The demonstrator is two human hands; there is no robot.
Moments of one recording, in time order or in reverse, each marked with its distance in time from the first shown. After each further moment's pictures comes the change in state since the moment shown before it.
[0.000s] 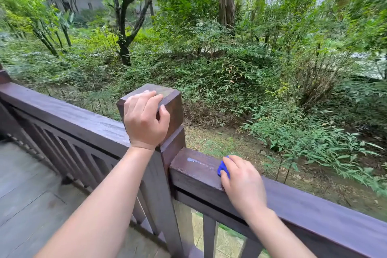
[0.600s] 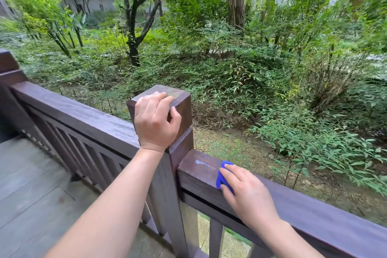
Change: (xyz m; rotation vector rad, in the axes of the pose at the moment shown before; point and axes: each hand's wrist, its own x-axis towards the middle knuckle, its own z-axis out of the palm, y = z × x) left_hand -0.001 0.001 0.001 0.054 0.004 0.008; right_hand -0.011 0.000 0.004 0.030 -0.046 -0.226
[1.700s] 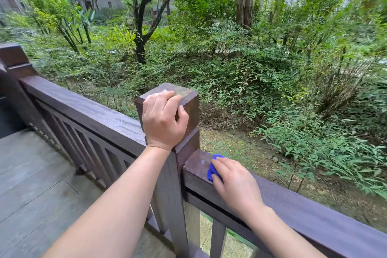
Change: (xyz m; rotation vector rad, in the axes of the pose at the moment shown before) left_hand -0.001 -0.002 0.002 -0.018 -0.016 -0.017; right_hand 0.037 -0.024 0.012 0.074 -0.018 -0.020
